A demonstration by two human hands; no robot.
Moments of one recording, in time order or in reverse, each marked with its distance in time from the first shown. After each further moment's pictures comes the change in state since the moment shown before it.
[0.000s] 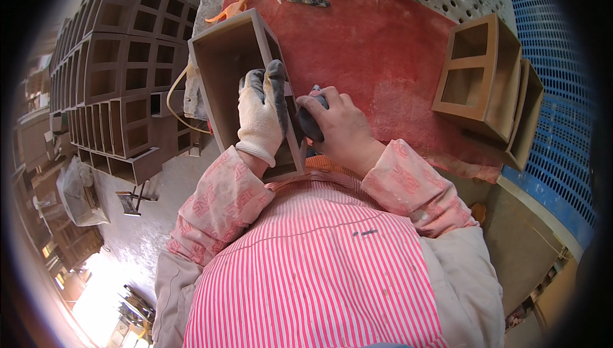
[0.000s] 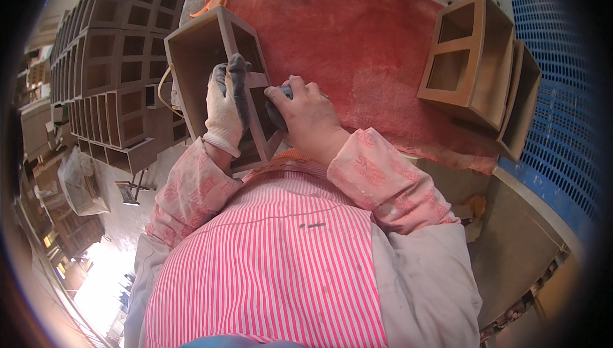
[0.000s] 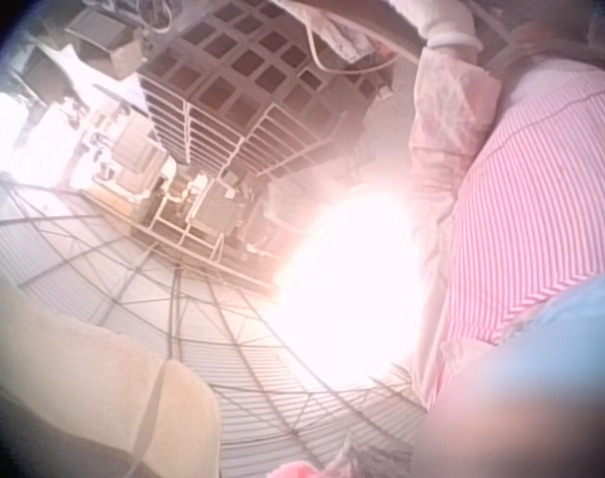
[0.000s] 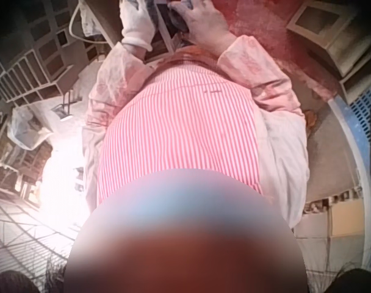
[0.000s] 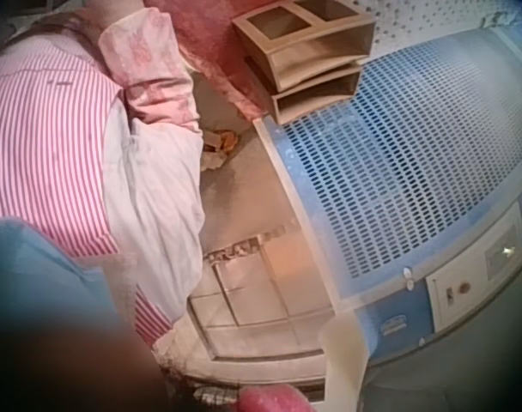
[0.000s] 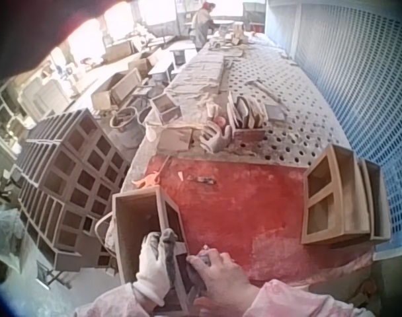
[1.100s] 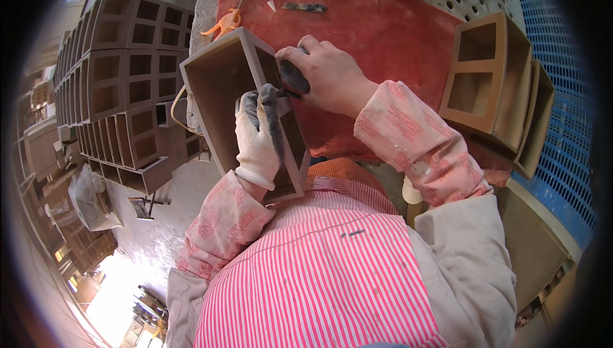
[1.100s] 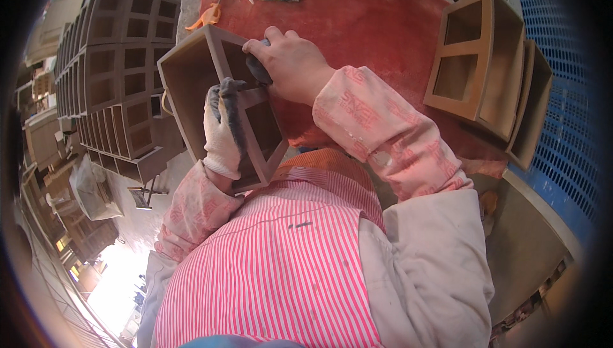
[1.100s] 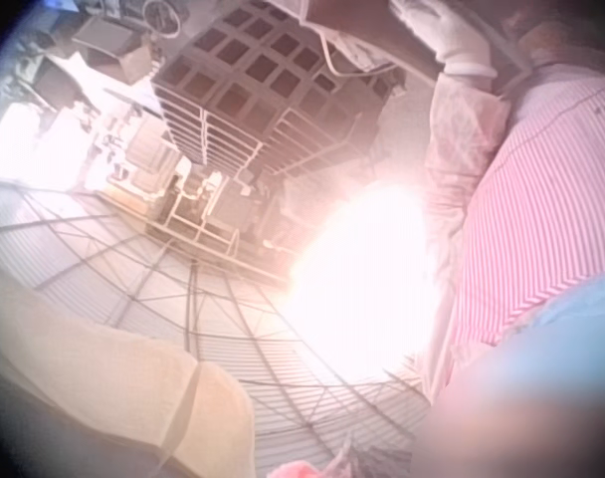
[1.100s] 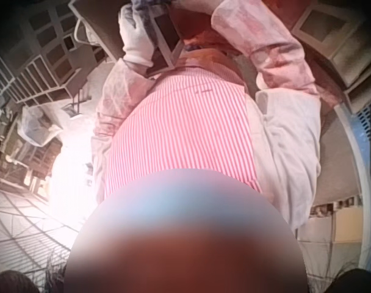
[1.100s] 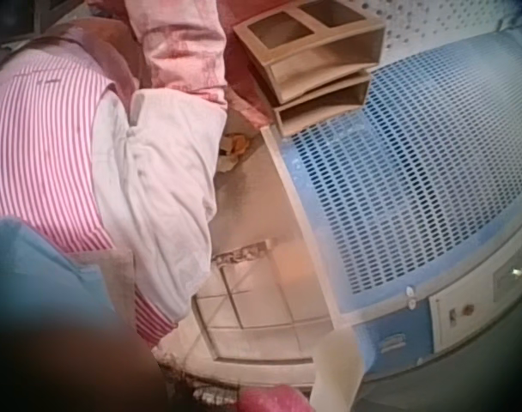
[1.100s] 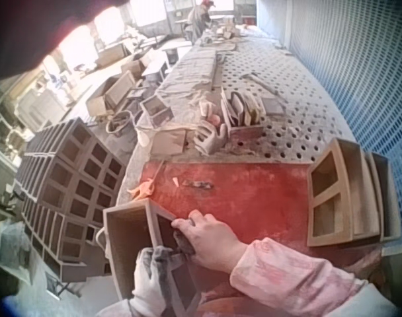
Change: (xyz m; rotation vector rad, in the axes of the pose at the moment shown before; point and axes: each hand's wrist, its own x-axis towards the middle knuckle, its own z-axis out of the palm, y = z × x) left_hand -0.005 0.000 0.002 -0.117 -0.026 0.002; right_hand 0.107 0.047 -0.025 -0.063 0.065 -0.172
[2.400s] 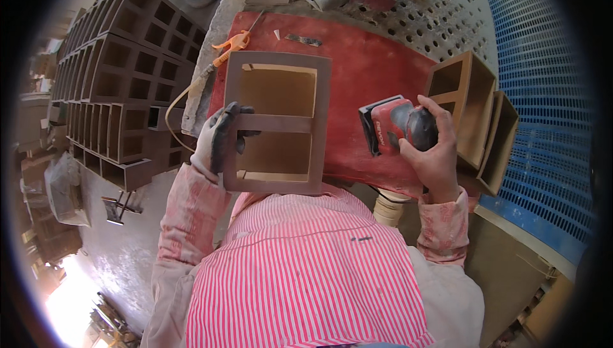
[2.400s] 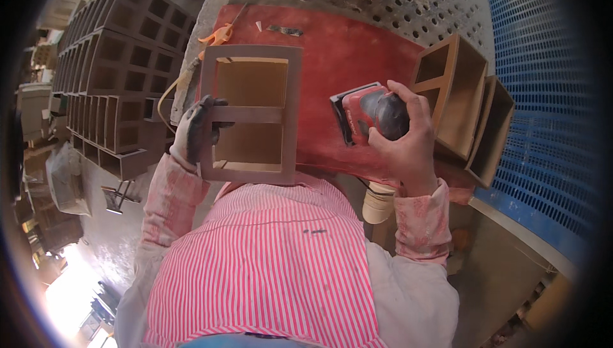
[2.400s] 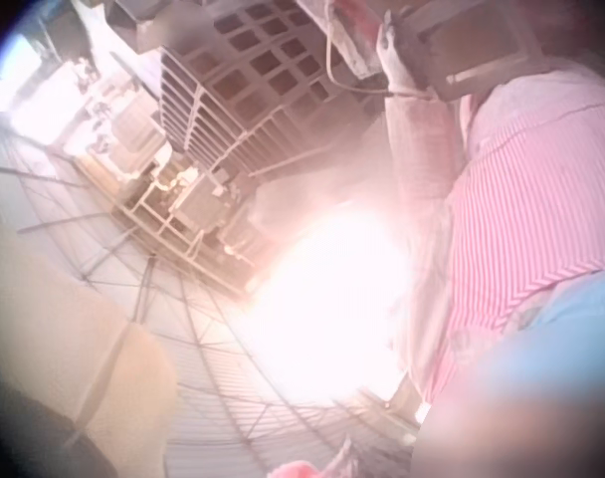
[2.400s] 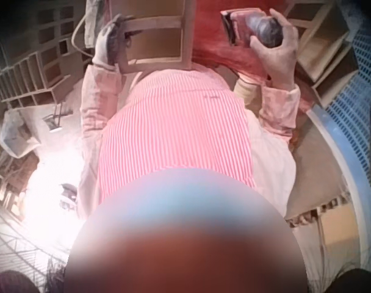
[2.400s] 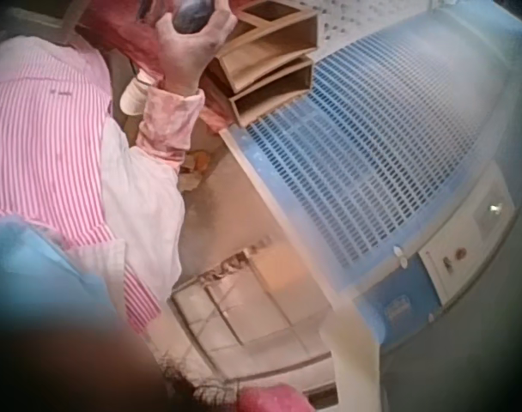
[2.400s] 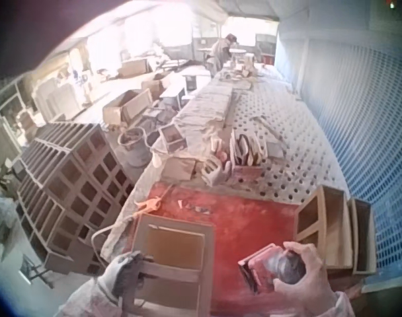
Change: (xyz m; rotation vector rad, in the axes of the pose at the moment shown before) left_hand 0.017 -0.008 -0.084 -0.336 -0.353 -0.401; right_hand -0.170 -0.003 -0.140 0.194 0.458 0.359
